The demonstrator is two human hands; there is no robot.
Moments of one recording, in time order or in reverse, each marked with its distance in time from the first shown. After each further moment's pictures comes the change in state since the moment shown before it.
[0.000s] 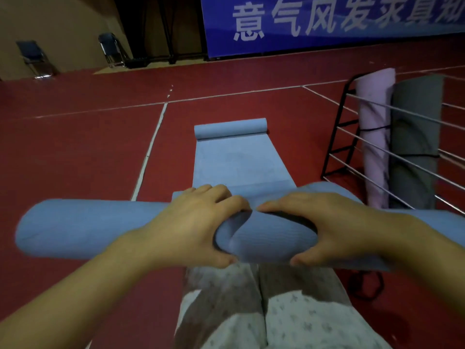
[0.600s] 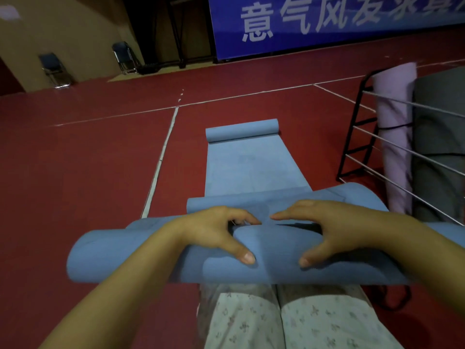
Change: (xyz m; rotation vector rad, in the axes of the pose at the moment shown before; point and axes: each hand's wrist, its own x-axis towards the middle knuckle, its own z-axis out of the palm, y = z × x) left_hand 0.024 -0.045 0.037 -0.717 -0.501 -0.296; right_hand 0.030 0.029 0.022 0.138 -0.170 0.119
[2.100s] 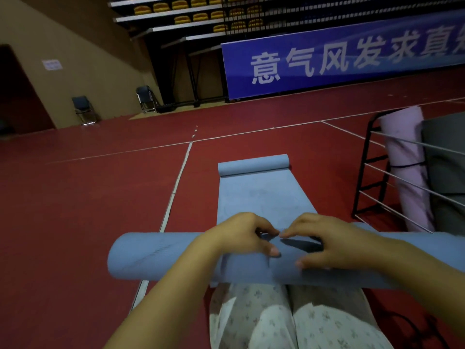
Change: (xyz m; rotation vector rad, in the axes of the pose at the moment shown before) left_hand 0.027 0.032 -0.035 0.224 0.245 -0.041; right_hand 0.032 0.005 -0.022 -0.058 0.222 -0.061
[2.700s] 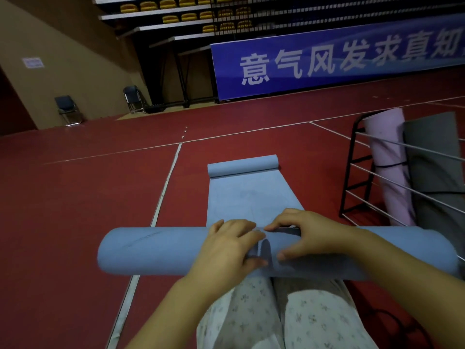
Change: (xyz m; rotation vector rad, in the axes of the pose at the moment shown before) left_hand -0.022 -0.010 0.045 0.418 0.597 0.270; right_hand 0.023 0.022 0.005 0.206 0.039 0.070
